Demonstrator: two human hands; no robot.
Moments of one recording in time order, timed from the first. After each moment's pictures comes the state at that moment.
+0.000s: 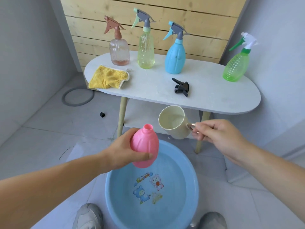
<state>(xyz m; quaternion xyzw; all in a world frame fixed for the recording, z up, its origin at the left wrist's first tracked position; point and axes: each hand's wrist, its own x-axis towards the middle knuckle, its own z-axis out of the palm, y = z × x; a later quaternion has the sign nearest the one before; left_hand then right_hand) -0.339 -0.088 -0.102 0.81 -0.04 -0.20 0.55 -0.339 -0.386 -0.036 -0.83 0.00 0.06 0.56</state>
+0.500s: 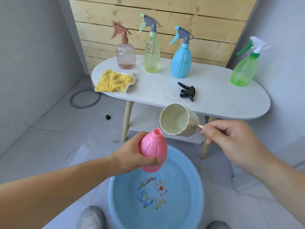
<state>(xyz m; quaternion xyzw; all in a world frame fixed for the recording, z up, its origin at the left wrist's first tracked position) -0.335 -0.099 -0.106 0.80 -0.05 -0.20 0.56 -0.356 -0.376 -0.003 -0.87 -0.08 -0.02 0.49</state>
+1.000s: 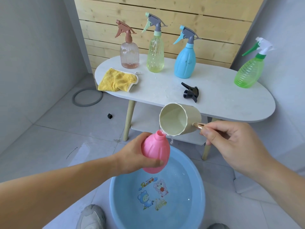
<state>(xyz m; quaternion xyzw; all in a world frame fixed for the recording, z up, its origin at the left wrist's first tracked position) -0.332 -0.099 -0.110 0.80 -0.06 -0.21 0.56 -0.358 -0.367 0.000 -0.88 -0.12 -0.04 0.47</state>
